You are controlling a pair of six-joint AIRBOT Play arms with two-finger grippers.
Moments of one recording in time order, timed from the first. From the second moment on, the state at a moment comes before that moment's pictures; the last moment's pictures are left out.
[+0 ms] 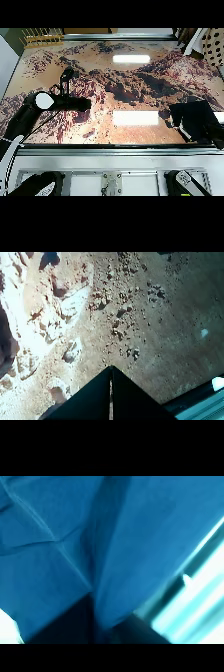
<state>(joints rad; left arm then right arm) -0.29 -1.10 1.00 1.10 -0.94 -1.51 -0.85 -1.07 0.70 -1.34 0.98 1.72</state>
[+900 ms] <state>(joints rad) -0.29 -1.10 1.00 1.10 -0.94 -1.51 -0.11 -0.83 0.83 -1.17 0.99 1.49</state>
